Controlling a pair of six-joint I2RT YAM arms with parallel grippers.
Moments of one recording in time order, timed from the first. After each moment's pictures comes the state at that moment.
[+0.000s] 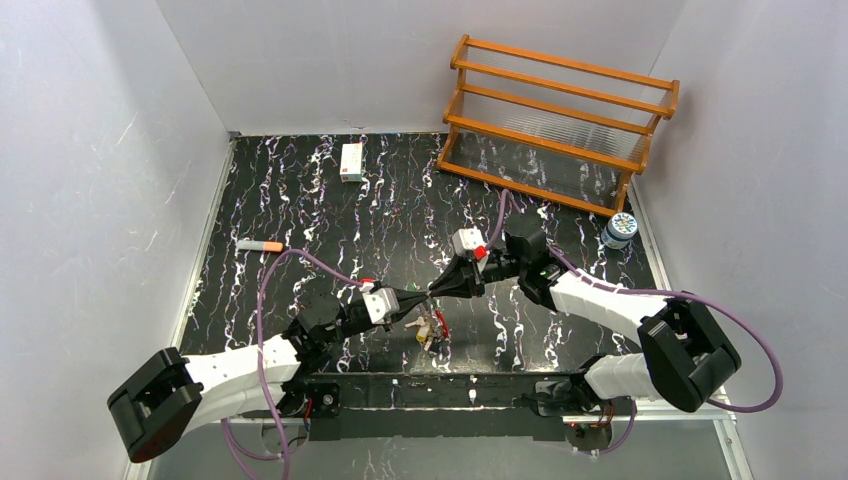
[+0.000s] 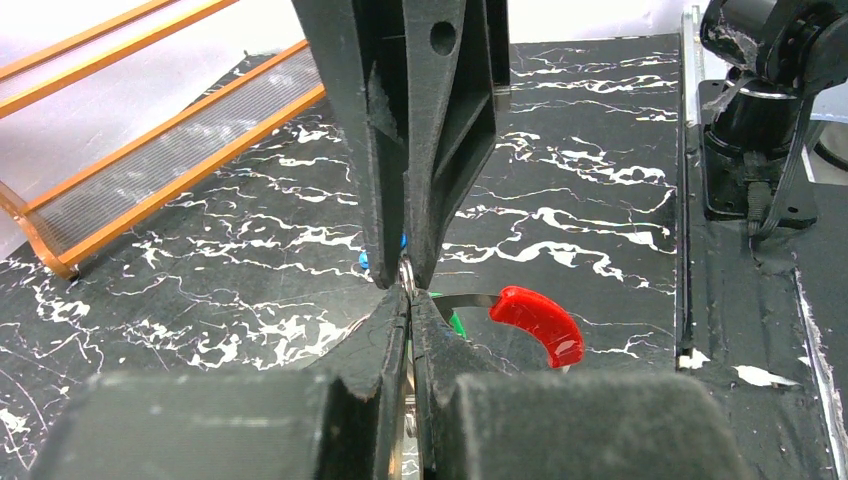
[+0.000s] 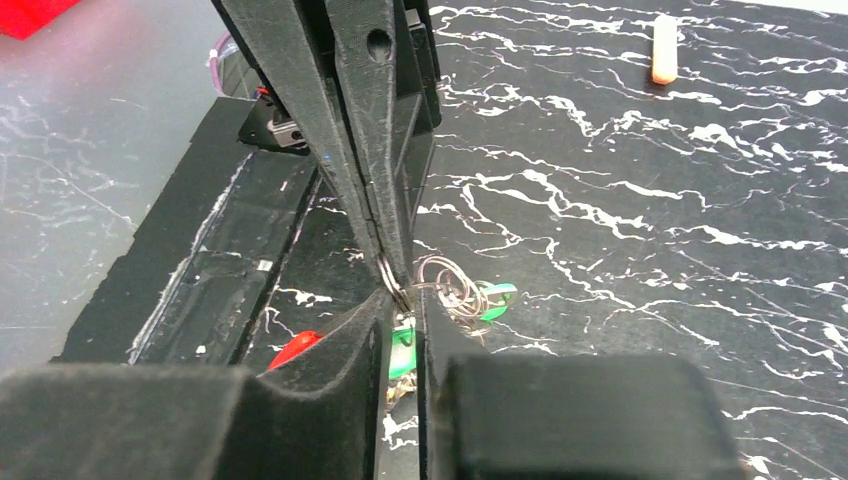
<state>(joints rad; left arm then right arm) -0.91 0.94 0.15 0.85 0.31 0.19 0.68 1.31 0.62 0.44 -1.11 -0.27</state>
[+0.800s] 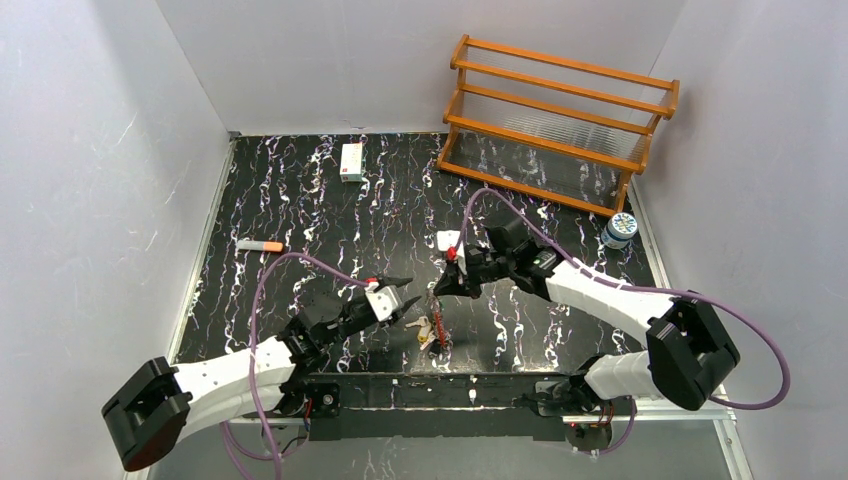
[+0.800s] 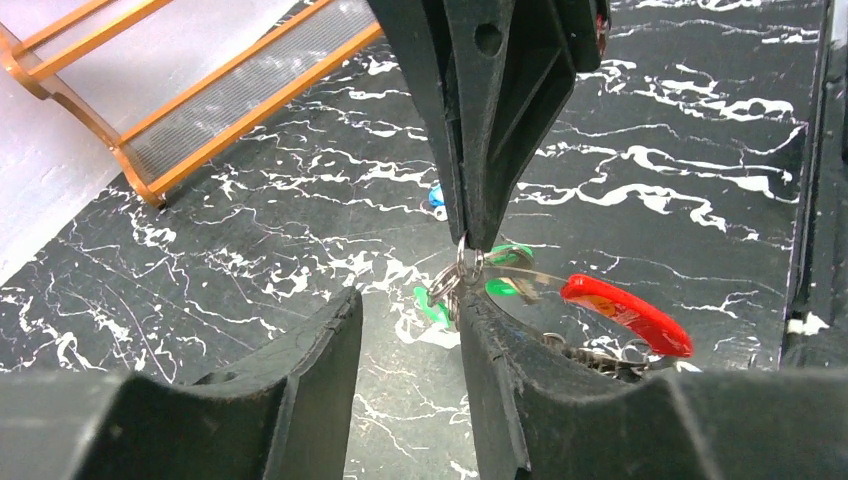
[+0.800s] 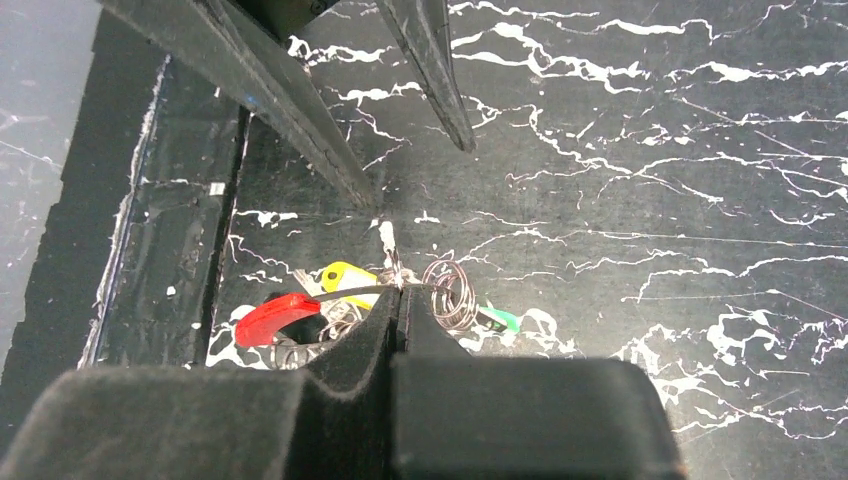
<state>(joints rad) -0.91 0.86 0.15 0.70 0.15 0.30 0.72 1.31 0.76 -0.04 -0.87 -0.45</state>
